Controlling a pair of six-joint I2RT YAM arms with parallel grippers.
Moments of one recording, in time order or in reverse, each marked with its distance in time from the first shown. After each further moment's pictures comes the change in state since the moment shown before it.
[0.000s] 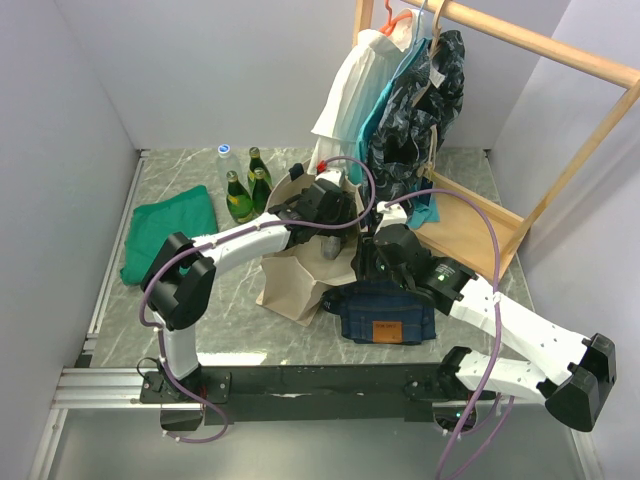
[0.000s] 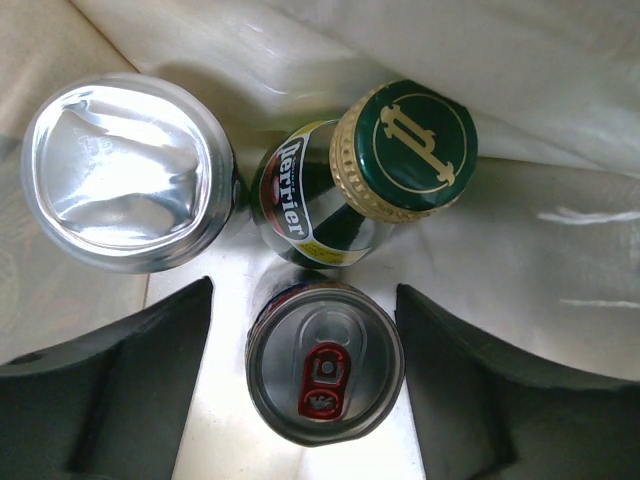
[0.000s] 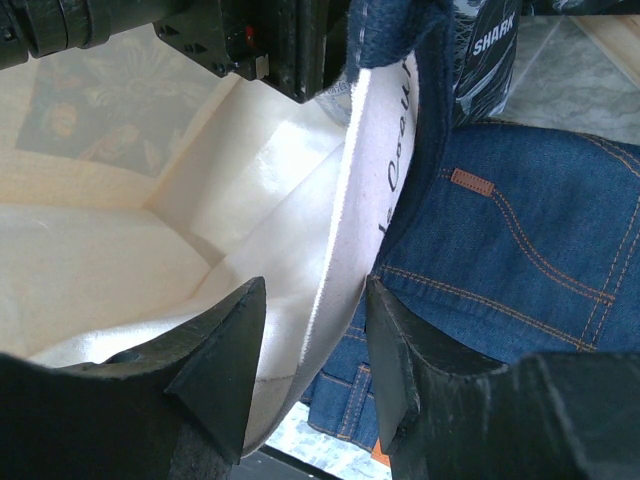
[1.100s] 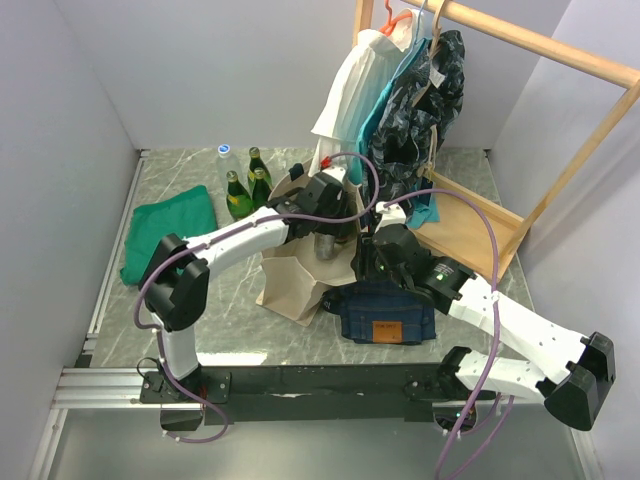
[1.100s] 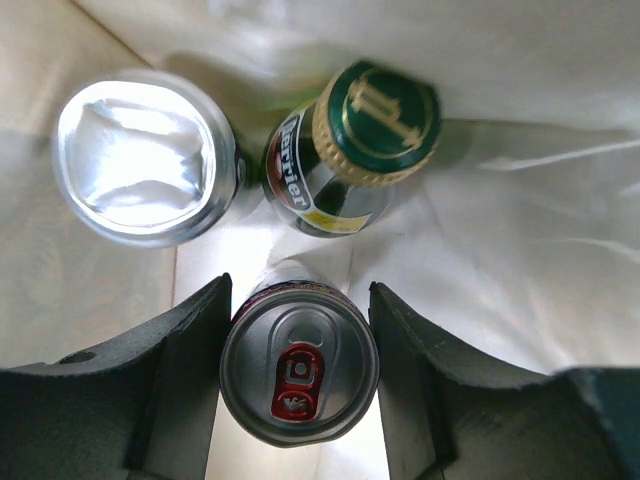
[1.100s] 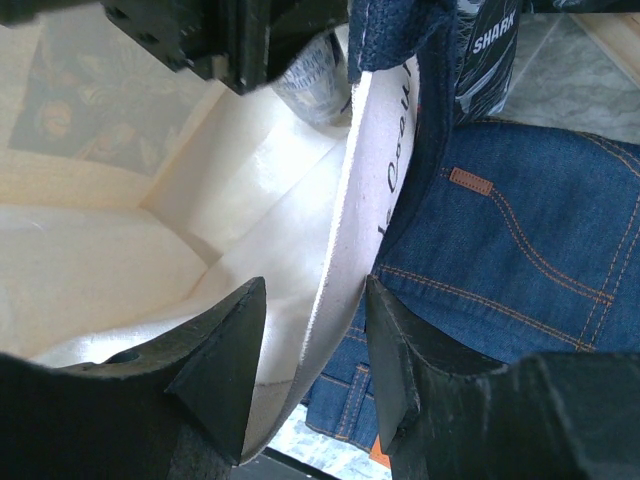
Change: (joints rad) left arm 0.001 -0.013 0.070 -0.138 0.022 0.077; right arm 0.000 0.008 0.000 0.000 0.001 -0.003
